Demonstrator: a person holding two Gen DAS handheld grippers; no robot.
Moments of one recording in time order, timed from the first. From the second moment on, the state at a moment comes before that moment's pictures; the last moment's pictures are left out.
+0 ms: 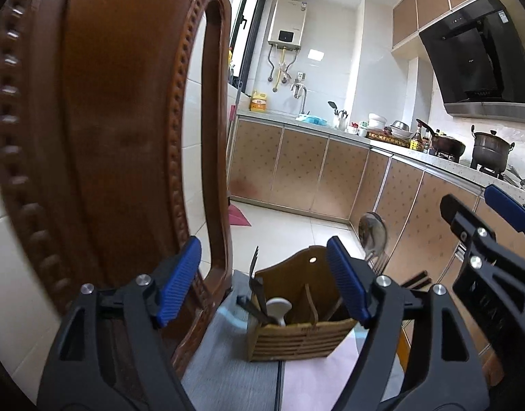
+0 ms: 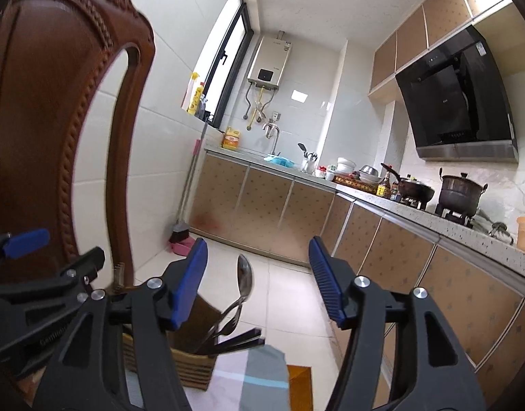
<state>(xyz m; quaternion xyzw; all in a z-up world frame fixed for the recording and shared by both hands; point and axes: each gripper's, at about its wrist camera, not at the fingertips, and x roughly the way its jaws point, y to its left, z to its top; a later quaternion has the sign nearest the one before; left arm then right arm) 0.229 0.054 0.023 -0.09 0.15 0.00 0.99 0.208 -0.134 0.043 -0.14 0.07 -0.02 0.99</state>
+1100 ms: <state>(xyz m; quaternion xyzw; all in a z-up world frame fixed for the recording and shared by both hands) 0.216 0.004 -0.178 -0.01 0.54 -0.07 0.84 0.198 -0.216 -0.165 0.02 0.55 -0.03 0.83</state>
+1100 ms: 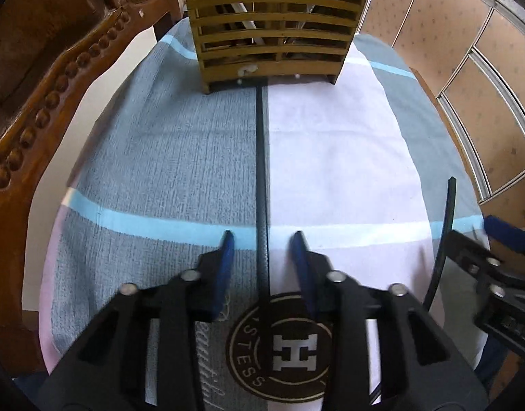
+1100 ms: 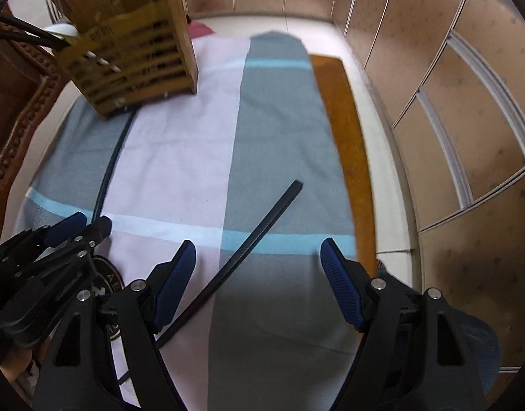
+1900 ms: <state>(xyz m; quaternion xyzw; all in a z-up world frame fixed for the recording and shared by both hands) 0.200 0.036 -0.172 -0.02 0.57 -0.09 0.82 0.207 -0.282 -0.157 0.11 0.58 0.01 0.80</state>
